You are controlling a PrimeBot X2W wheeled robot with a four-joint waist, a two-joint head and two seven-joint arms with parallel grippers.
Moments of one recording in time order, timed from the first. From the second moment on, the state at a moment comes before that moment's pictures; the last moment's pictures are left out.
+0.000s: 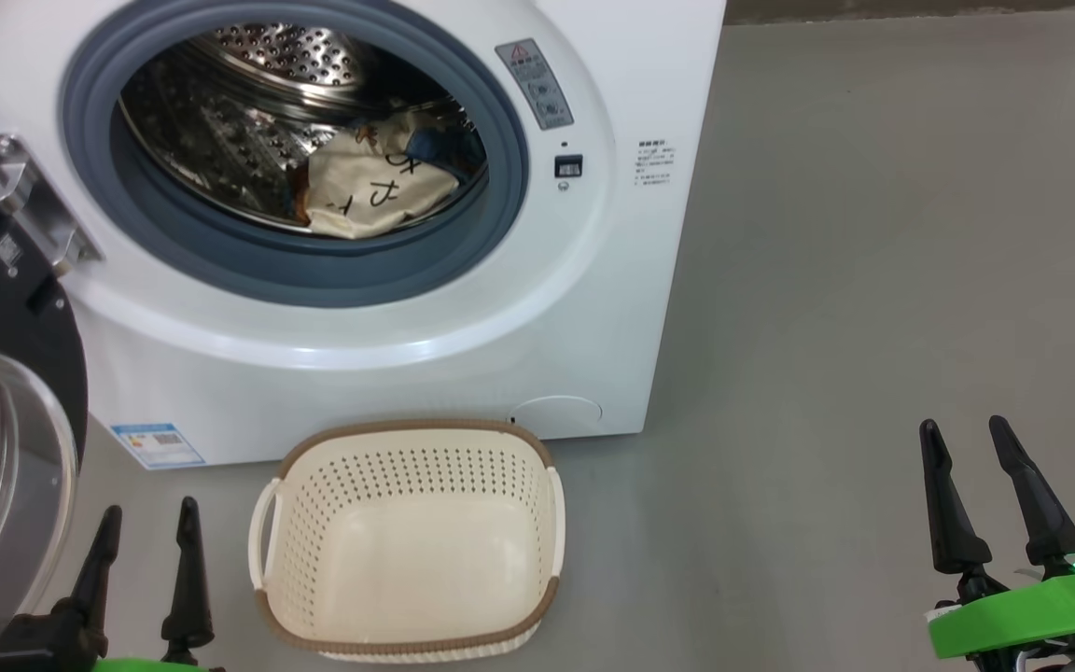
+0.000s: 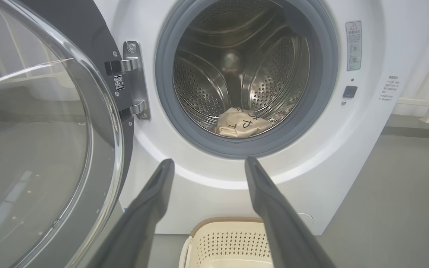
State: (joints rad) left arm -0.08 0.06 0.16 0.30 -0.16 -0.13 -0.26; right arm 0.01 -0.17 0.00 0.11 0.38 0.13 -0.26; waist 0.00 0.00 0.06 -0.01
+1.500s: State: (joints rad) left arm 0.01 0.04 0.21 0.27 -0.19 -0.13 -0.26; right arm 0.01 -0.20 0.13 0.11 0.38 0.13 -0.26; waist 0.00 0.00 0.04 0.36
